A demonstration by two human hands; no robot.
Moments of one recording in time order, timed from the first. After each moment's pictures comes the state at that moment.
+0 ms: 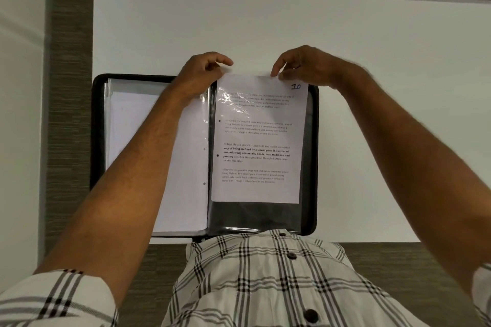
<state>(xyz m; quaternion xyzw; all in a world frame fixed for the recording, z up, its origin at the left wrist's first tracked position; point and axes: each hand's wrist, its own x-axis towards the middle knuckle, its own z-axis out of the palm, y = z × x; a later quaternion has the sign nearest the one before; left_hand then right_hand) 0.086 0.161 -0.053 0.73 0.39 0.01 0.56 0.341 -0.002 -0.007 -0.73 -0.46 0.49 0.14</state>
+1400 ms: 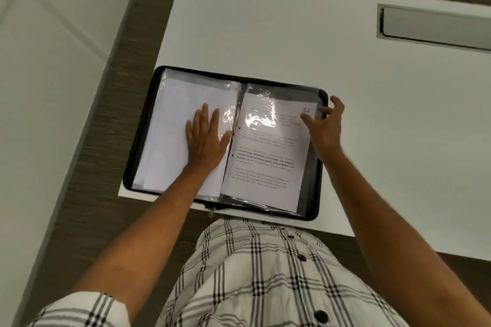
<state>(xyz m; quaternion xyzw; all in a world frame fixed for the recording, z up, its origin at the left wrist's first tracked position) -0.068 -0.004 -0.084 0.86 0.49 -0.01 0.15 0.207 -0.139 -0.024 -0.80 -0.19 0.28 0.49</state>
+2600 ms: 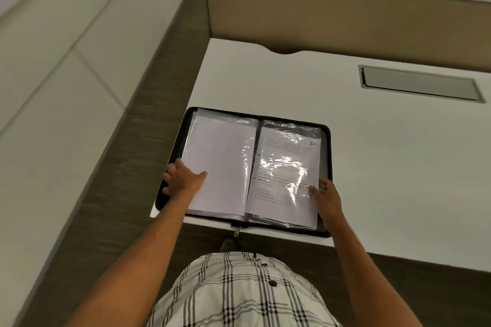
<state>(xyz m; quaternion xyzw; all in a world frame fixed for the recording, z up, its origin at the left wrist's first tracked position) -0.176 0.013 -0.026 0.62 0.73 -0.02 0.28 0.112 -0.233 -0.037 -0.84 -0.13 0.34 0.41</state>
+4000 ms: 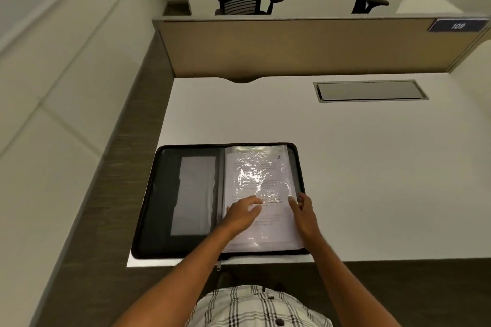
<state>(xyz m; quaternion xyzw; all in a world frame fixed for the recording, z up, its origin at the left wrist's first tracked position) -0.035 -0.089 -0.010 0.76 0.38 -0.07 0.53 0.110 -0.243 -0.029 -0.78 -0.10 0.36 0.50</state>
